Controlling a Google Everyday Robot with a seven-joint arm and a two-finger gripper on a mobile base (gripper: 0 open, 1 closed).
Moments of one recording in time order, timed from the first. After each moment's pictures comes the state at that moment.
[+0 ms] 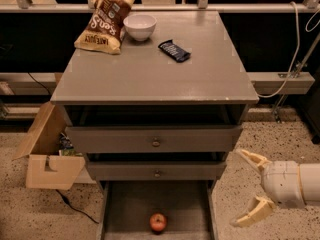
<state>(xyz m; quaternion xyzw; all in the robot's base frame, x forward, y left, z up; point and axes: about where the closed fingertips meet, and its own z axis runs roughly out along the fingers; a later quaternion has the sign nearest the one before) 0.381 -0.184 0.719 -0.53 0.72 0.23 0.39</state>
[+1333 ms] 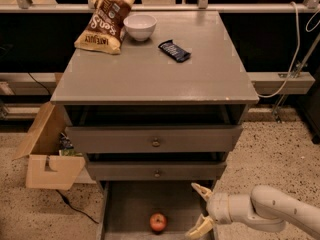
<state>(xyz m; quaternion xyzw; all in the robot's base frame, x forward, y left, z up) 0.419 -0.104 0.451 -0.50 0.69 0.34 0.38</state>
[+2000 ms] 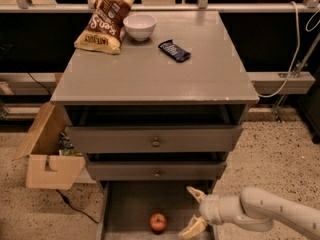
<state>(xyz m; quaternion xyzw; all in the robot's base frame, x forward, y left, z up) 0.423 -0.091 0.413 -0.49 0.72 0.34 0.36</state>
